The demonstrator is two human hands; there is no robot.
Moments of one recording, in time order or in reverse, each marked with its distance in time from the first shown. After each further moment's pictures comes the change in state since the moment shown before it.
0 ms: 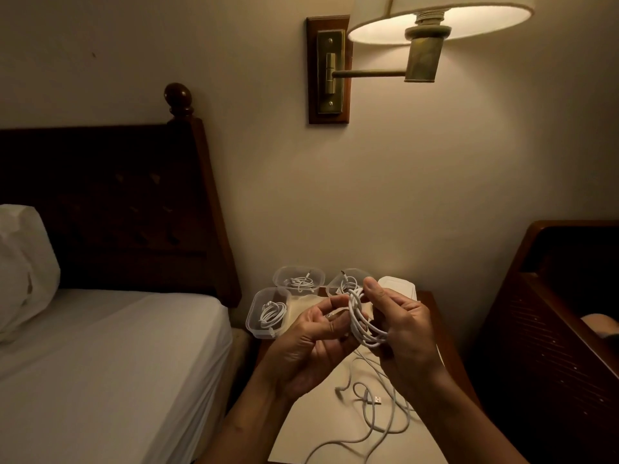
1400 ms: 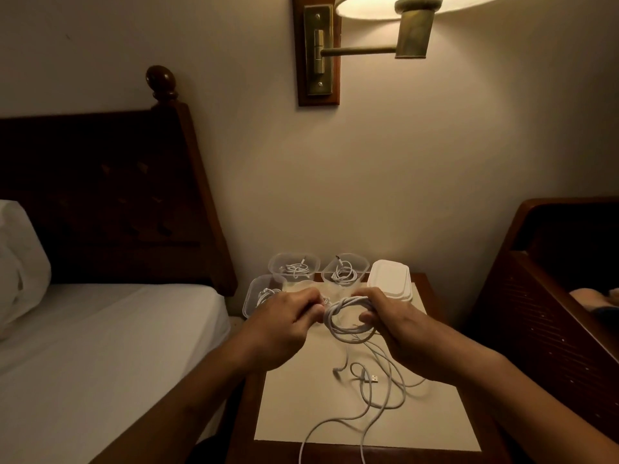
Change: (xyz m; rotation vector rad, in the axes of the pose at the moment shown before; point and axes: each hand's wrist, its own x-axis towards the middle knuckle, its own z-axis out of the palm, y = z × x) left_hand -0.010 0.030 -0.036 1.750 0.062 0.250; right_hand 0.002 -0.009 -0.052 -1.410 -0.572 -0.186
